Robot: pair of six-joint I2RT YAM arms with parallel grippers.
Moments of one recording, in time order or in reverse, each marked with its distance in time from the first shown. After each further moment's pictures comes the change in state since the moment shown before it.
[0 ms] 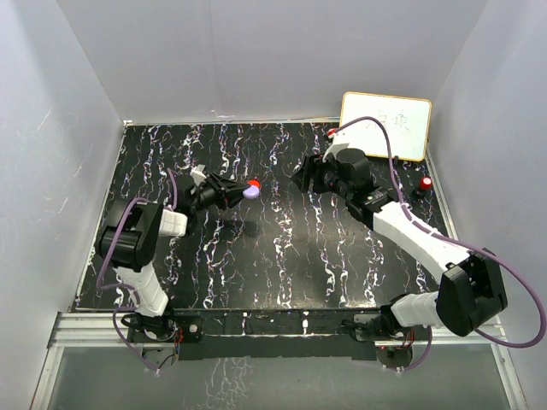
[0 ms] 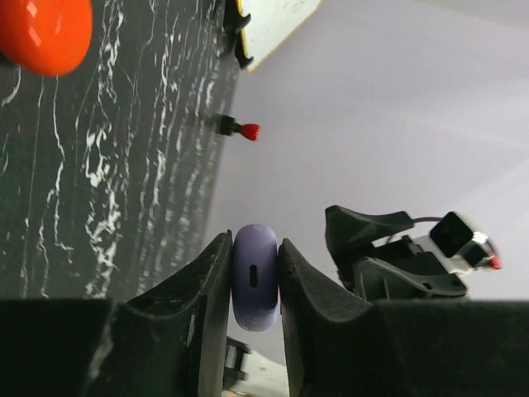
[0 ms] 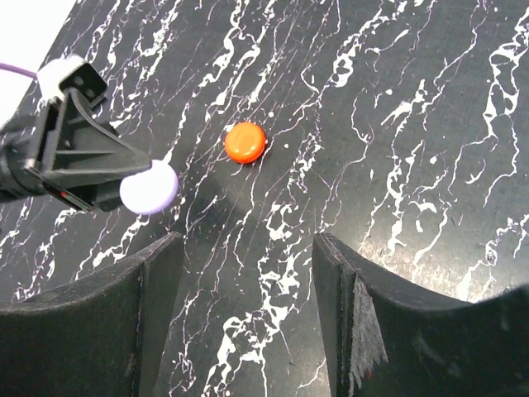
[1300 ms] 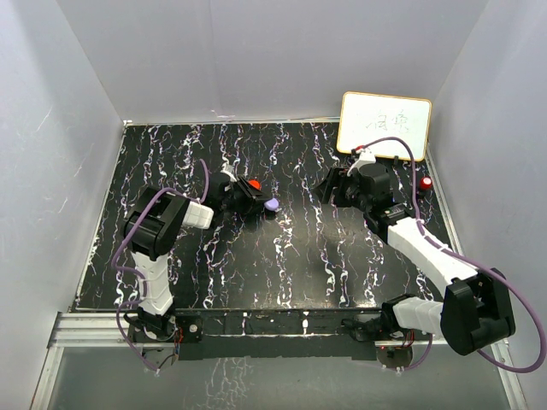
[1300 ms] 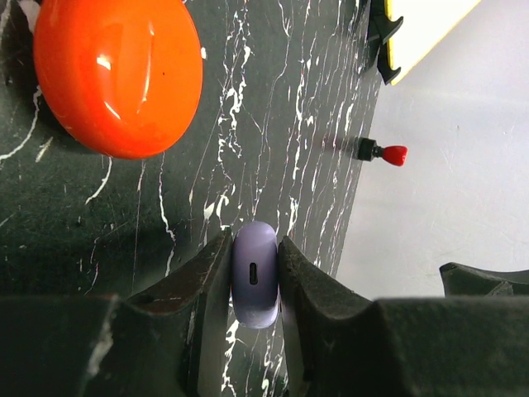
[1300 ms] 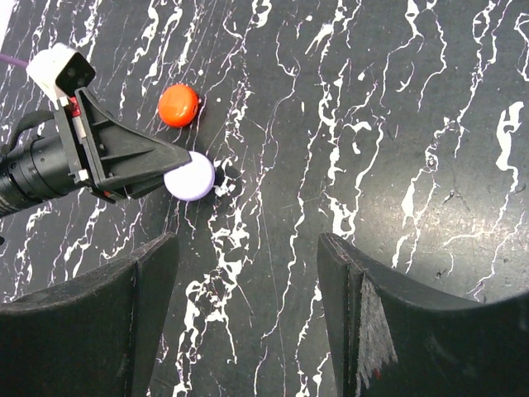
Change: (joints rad) left arm -0.202 0.134 0.208 -0.355 -0.291 0.443; right arm -0.158 -0.127 -0.217 0.005 -0.051 0.083
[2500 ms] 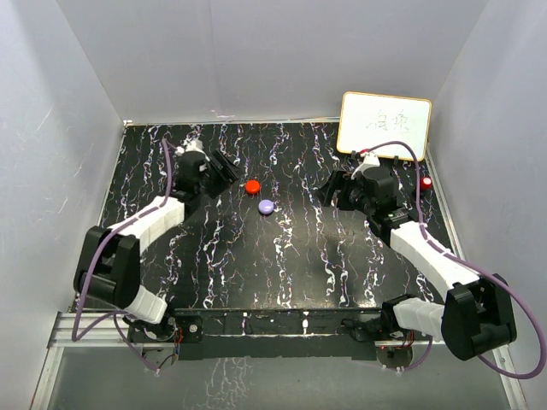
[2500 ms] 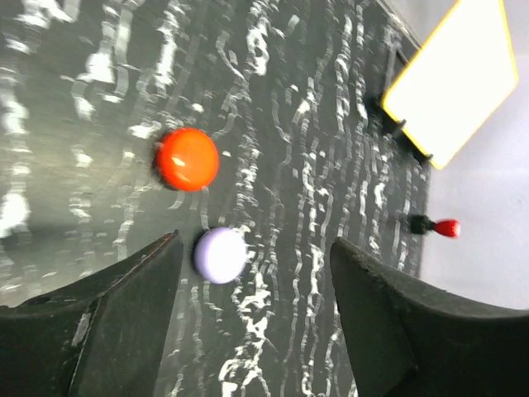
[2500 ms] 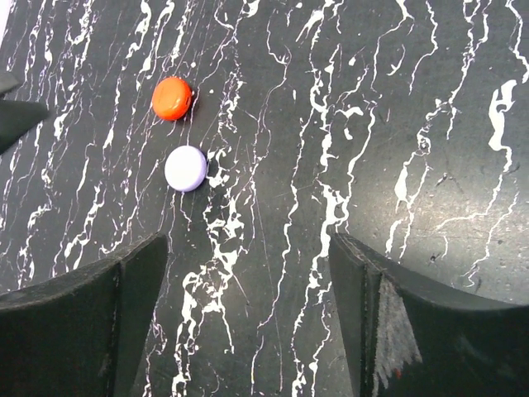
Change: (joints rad) left arm 0.067 -0.439 0.049 -0.513 -0.291 0.295; right arm -0.025 -0.029 -0.043 -0.004 -0.026 0.014
